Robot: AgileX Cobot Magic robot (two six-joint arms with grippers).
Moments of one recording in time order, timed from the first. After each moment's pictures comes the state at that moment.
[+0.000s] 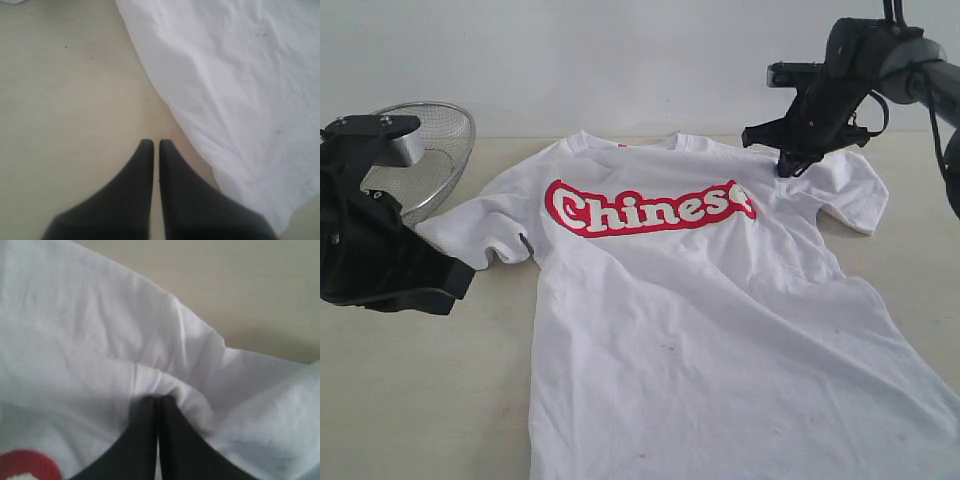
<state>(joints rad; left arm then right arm) -0.37 1.34 -0.82 -0.27 0.72 0.13 -0.04 2.62 -2.40 0.11 1.03 -0.03</state>
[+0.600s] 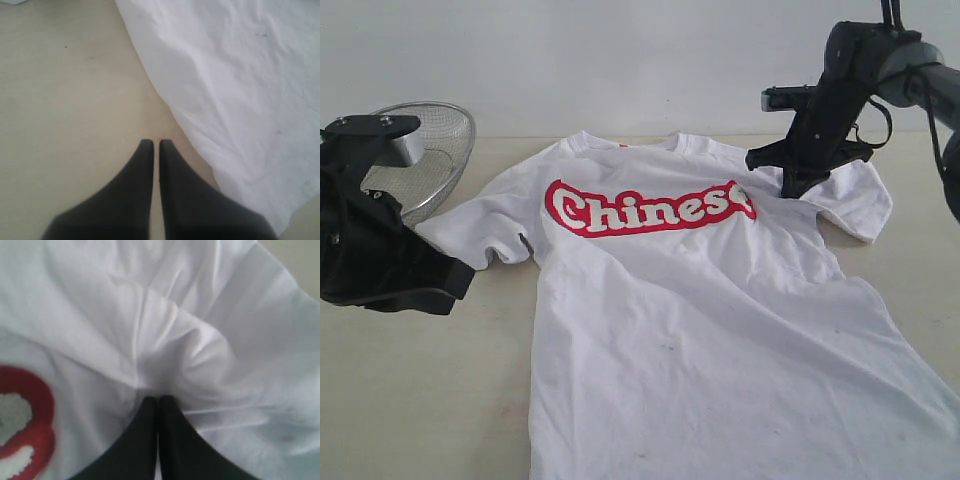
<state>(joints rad) -0.37 1.34 -0.82 -0.27 0.72 0.13 -0.04 2.63 -2.41 0.12 1.21 -0.13</state>
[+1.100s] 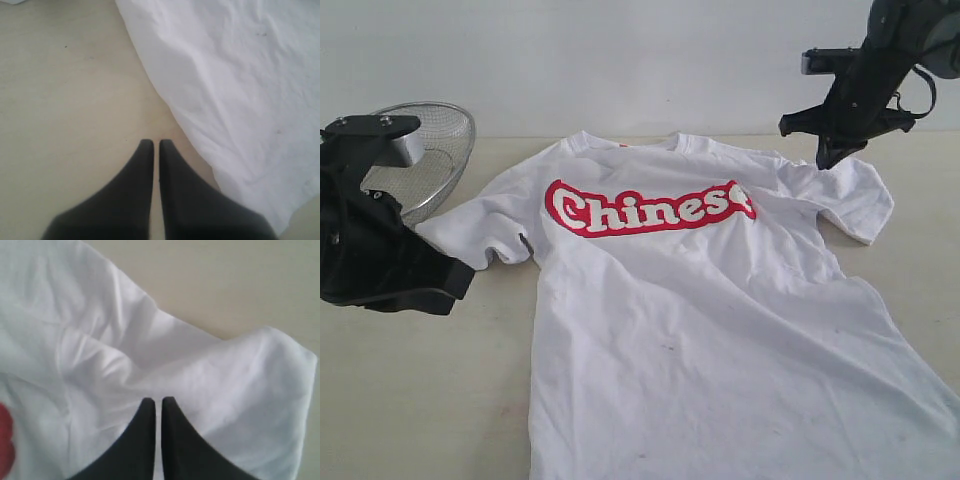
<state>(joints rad) -0.37 1.34 -0.82 -0.27 0.72 0.13 -0.11 2.56 -2.41 0.08 1.17 -0.09</state>
